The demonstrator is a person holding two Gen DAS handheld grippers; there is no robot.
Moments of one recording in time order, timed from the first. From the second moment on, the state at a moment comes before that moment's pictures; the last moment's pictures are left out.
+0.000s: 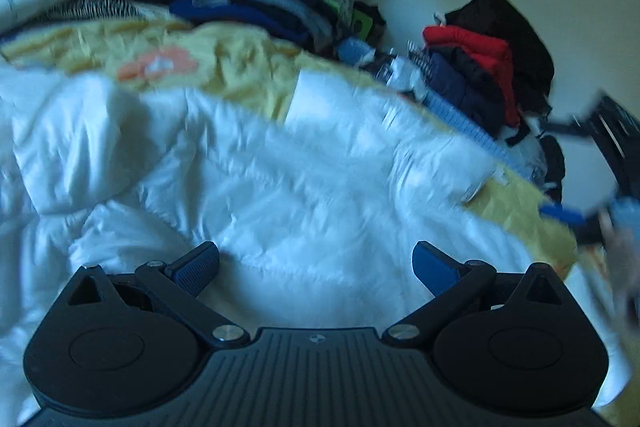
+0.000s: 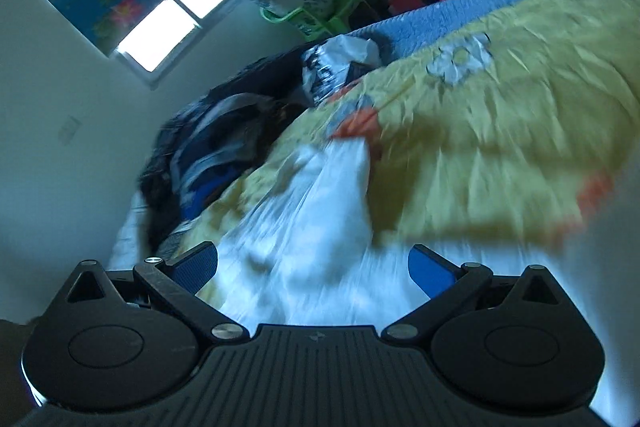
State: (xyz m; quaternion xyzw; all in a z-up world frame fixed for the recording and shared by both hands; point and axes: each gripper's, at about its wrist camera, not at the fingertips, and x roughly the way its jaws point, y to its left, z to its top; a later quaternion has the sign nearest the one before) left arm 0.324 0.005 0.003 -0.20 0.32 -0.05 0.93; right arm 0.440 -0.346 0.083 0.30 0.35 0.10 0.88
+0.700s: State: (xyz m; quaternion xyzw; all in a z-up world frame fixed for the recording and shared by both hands) left arm 0.313 0.017 -0.007 -0.24 0.28 -0.08 0.93; right arm 0.594 -0.286 0.050 0.22 0.37 0.16 0.89
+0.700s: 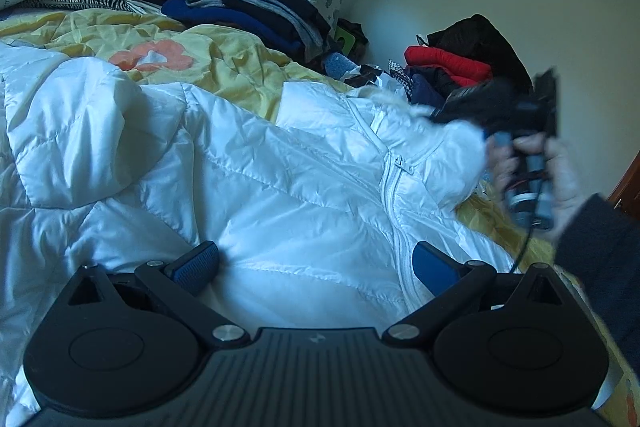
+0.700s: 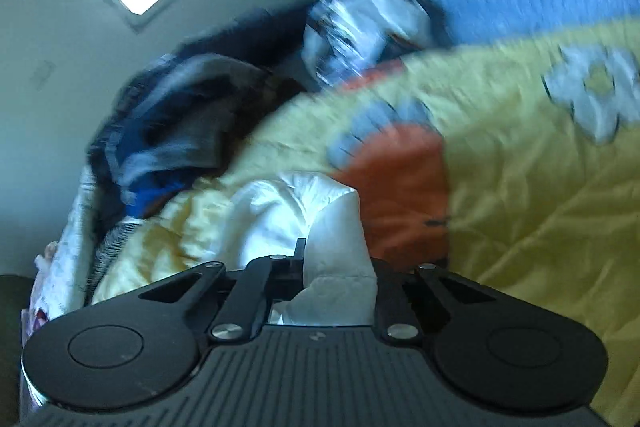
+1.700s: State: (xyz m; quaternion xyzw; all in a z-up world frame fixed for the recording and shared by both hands) left arm 0.308 0.031 -0.003 -0.28 0.29 -0.09 0.91; right arm 0.250 -0.387 -0.010 0.43 0.29 0.22 0.83
